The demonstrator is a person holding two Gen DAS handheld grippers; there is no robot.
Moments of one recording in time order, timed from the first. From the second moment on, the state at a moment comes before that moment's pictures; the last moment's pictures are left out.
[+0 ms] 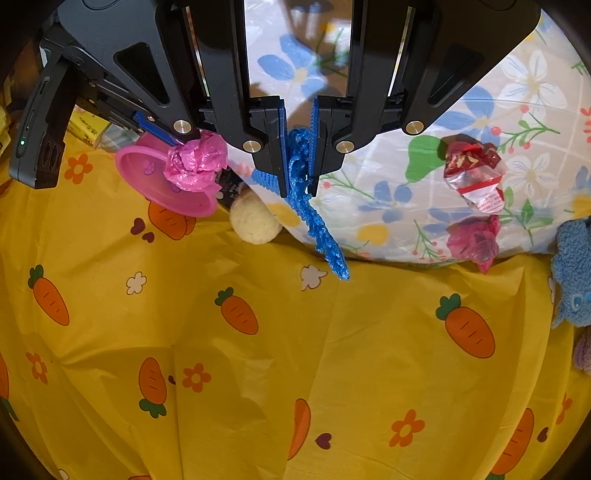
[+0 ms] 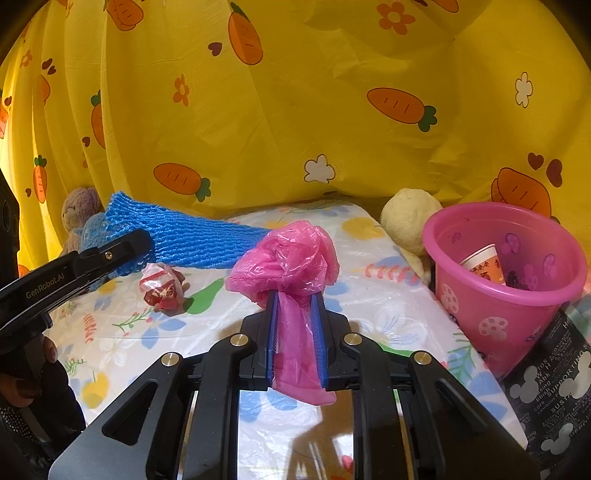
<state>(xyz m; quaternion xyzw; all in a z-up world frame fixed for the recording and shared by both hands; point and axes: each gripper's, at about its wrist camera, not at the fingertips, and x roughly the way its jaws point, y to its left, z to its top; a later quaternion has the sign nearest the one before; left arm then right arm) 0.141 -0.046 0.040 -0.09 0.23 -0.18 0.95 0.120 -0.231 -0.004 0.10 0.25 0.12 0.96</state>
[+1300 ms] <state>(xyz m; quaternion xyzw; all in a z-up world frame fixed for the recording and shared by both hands) 0.258 -0.316 -0.016 -0.03 0.35 -0.39 0.85 0.156 -0.438 -0.008 0.13 0.23 -0.12 0.96</state>
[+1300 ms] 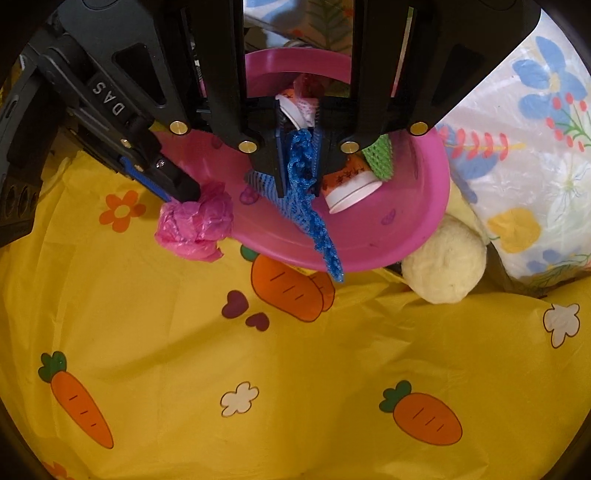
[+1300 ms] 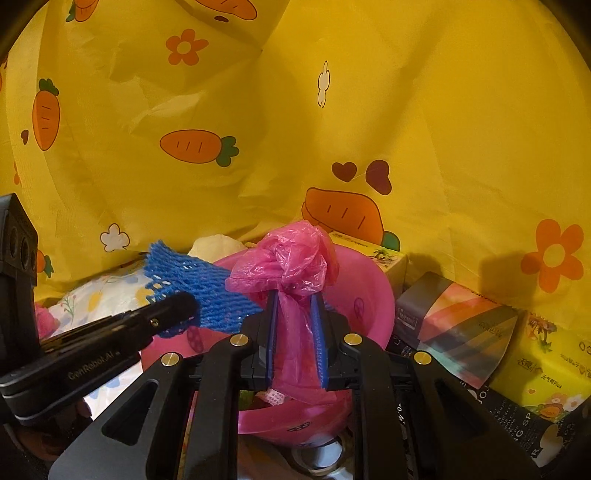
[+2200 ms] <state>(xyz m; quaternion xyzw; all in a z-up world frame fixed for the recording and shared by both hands) 0.229 -0.207 -0.005 -0.04 0.30 -0.23 0.92 0.153 -0.415 -0.007 0.12 0.23 -0.13 0.96</state>
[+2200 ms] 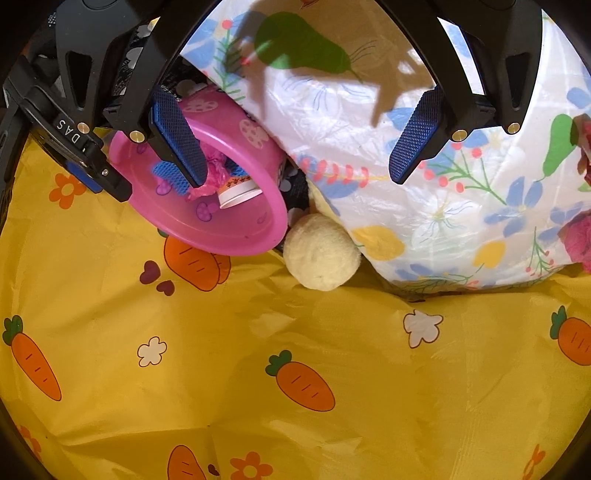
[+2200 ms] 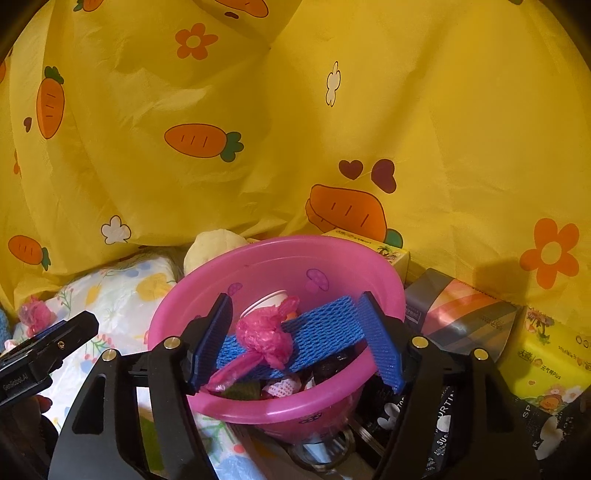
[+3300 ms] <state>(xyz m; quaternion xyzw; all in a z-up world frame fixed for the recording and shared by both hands) 0.137 -0.101 0.000 0.00 0.26 -0.12 0.96 0.089 -0.302 0.001 0.08 0.23 -0.08 0.97</state>
